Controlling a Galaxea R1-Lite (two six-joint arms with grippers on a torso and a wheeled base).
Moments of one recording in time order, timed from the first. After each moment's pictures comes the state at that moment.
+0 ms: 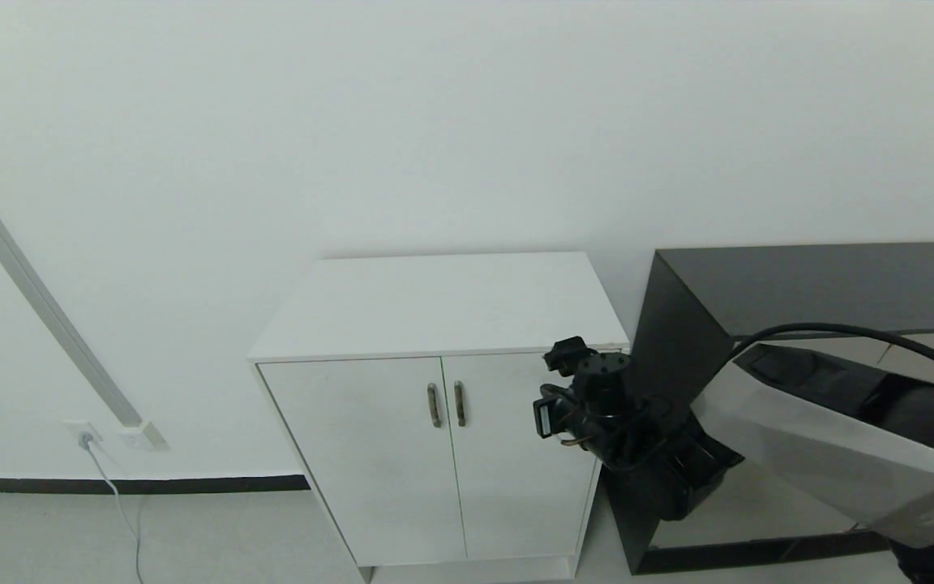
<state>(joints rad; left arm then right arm) 0.00 0.00 0.00 0.00 0.00 -0.02 0.62 2.41 -1.17 -0.96 -0.21 0.06</state>
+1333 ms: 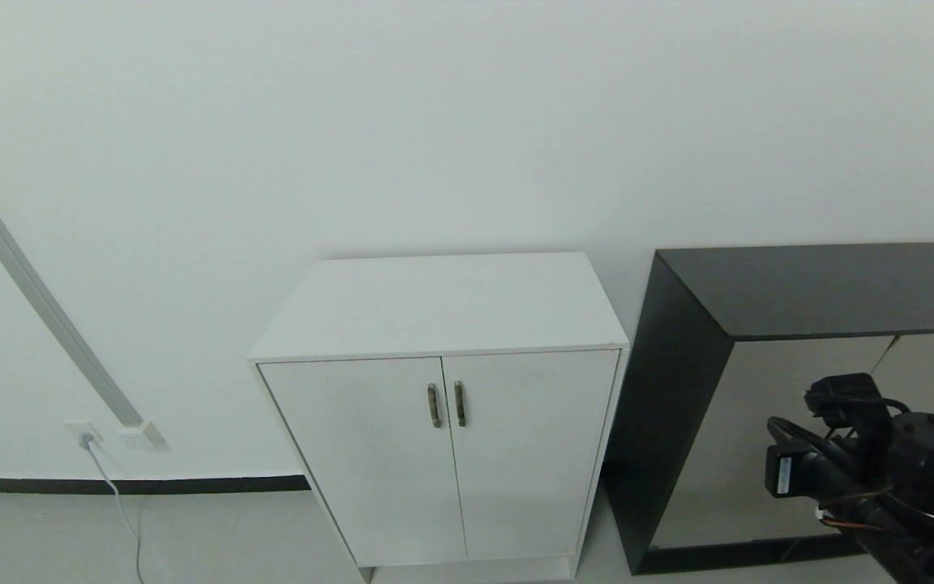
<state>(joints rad) 0.00 0.00 0.00 0.00 0.00 -0.02 0.32 1.89 -0.10 -1.57 -0.34 -0.04</state>
